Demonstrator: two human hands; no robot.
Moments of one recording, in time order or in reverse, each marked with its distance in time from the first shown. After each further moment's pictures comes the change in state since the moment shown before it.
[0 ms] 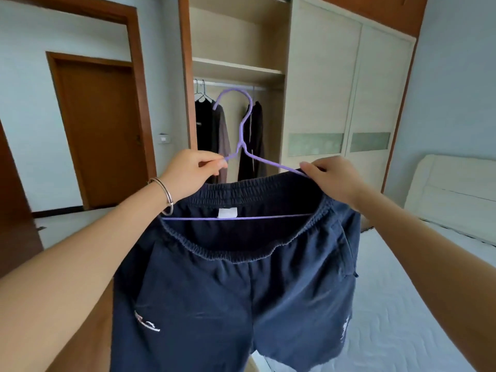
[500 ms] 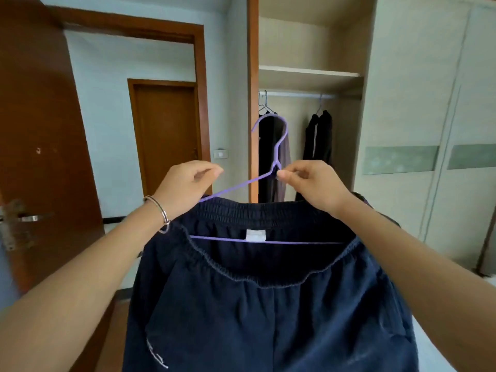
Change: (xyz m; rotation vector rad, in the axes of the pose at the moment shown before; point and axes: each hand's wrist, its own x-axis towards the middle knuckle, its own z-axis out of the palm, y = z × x) left_hand 0.086 -0.196 -0.058 0.228 0.165 -0.075; right_hand 0.184 -0.087 0.197 0.321 -0.088 -0.301
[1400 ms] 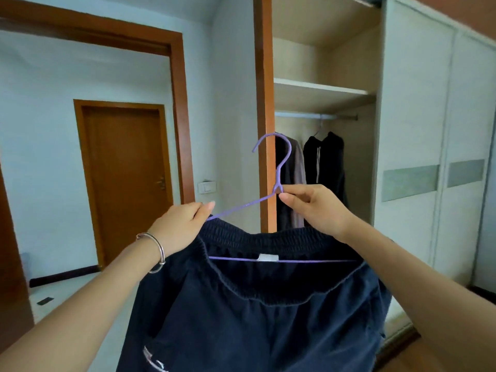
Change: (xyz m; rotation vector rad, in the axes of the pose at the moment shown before) left_hand 0.243 -0.304 0.062 0.042 -0.200 -0.001; right_hand 0.272 0.074 0.191 0.030 0.062 0.059
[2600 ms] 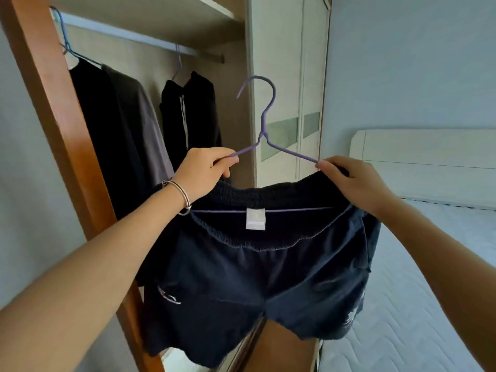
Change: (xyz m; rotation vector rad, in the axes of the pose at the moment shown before) left_hand 0.300 0.159 0.313 -0.590 -0.170 0.557; right_hand 0.017 0.273 -0.164 -0.624 0.403 0.538
